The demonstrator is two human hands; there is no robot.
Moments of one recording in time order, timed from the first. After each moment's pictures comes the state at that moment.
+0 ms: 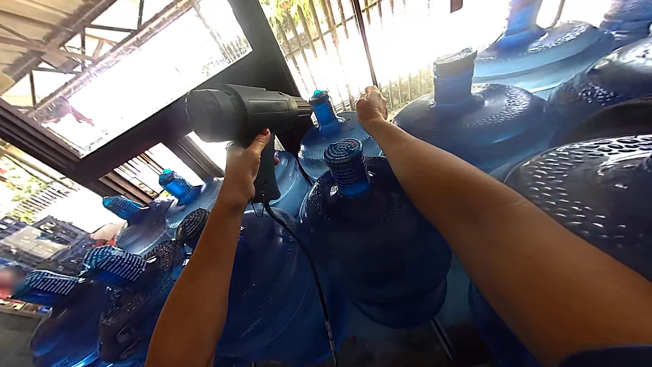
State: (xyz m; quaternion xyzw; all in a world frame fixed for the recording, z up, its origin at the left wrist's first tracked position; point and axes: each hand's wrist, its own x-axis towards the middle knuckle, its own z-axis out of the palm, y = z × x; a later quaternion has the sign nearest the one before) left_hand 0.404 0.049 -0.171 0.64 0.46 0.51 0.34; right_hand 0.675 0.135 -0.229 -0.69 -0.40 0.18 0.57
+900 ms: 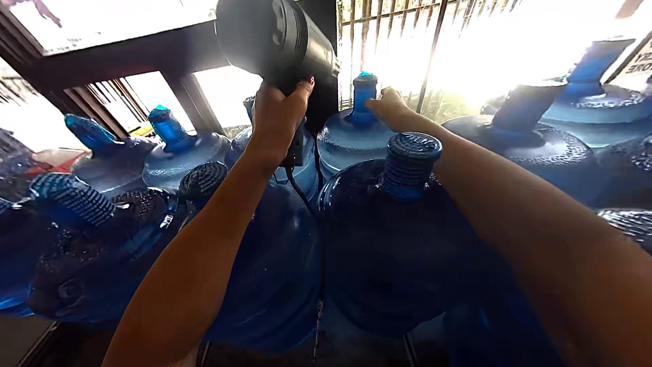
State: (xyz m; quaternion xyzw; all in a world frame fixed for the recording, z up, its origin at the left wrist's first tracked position) left_hand 0.395 0.057 -0.163 0.64 0.44 0.56 0.29; right_hand 0.641 0.165 -0.218 -0.71 -0.55 0.18 0.41
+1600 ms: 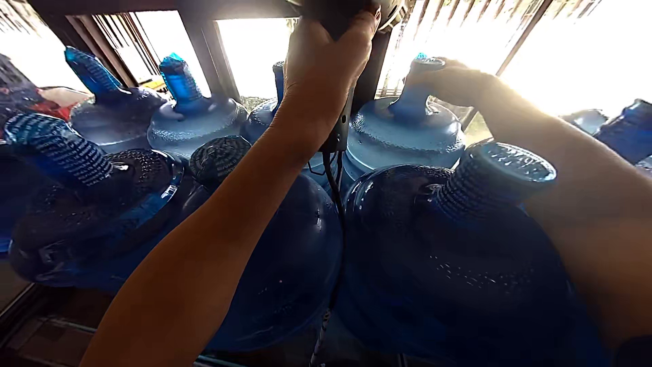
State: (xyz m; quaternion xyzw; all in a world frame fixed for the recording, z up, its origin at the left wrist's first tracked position) left_hand 0.389 0.058 -0.151 0.59 0.40 0.62 0.32; right_hand 0.690 0.231 -0.206 -0.47 -0.67 0.37 0.44
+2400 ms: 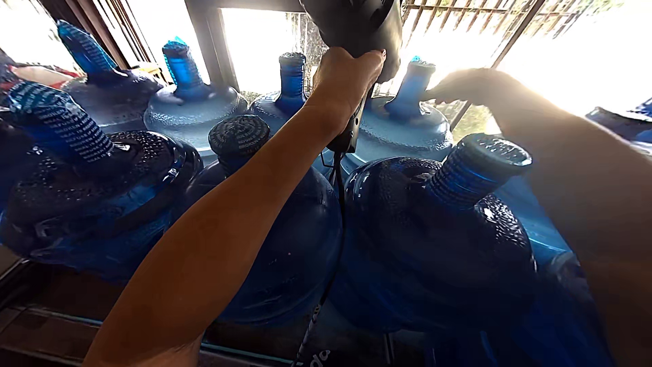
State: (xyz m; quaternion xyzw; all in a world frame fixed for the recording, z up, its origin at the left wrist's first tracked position) left_hand 0.395 0.067 -0.162 0.58 0.48 0.51 0.43; right_hand 0.662 0.178 -0.174 -0.76 -0.62 0.11 0.16
